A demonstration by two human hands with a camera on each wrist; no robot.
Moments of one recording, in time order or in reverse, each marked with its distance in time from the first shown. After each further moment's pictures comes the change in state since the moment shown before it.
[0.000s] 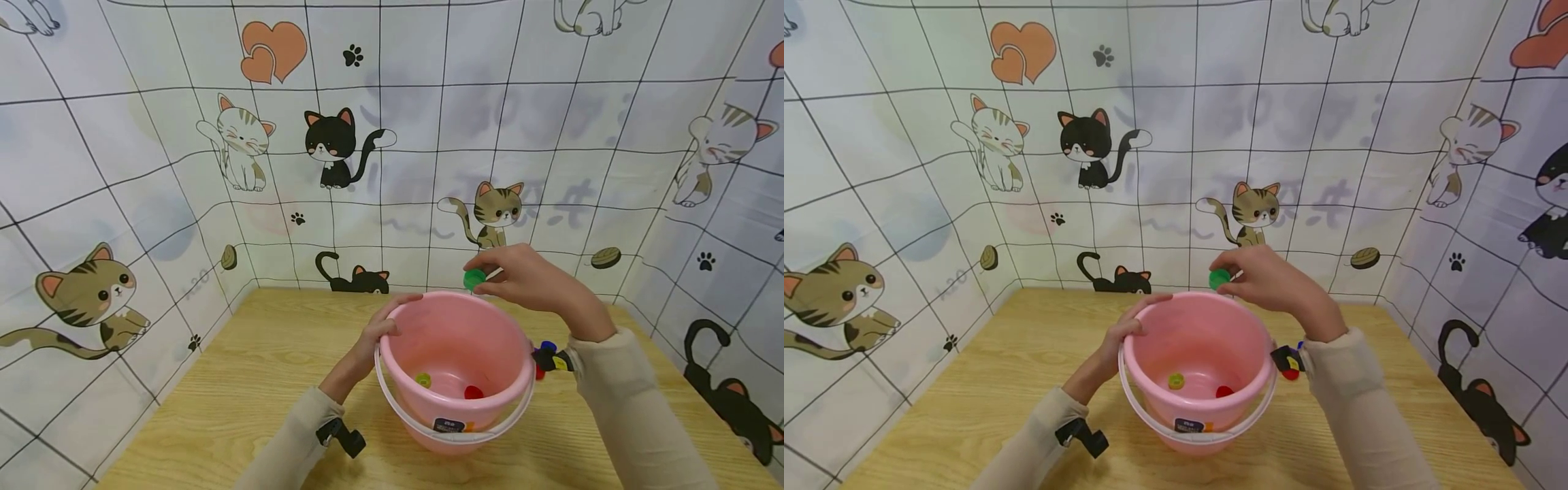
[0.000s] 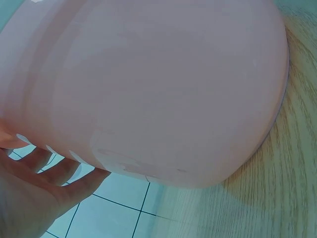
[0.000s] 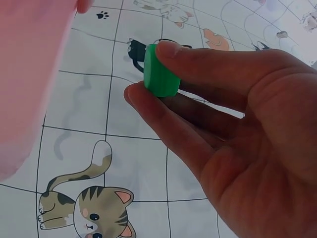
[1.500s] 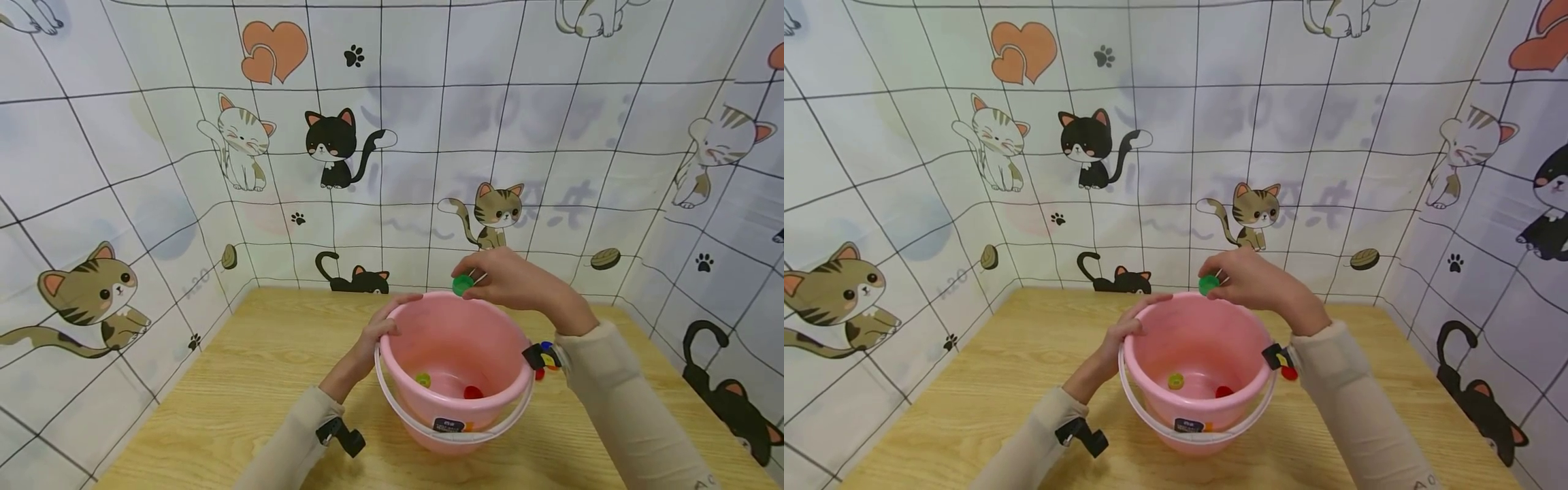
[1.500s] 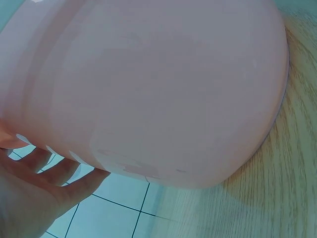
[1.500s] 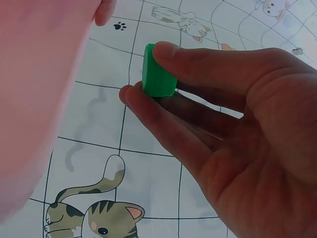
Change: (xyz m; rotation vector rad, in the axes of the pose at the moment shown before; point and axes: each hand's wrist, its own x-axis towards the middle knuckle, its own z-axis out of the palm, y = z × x) left_hand 0.000 0.000 -0.001 0.024 0.002 0.001; right_hand 0.019 0.002 0.011 -0.004 -0.090 -0.025
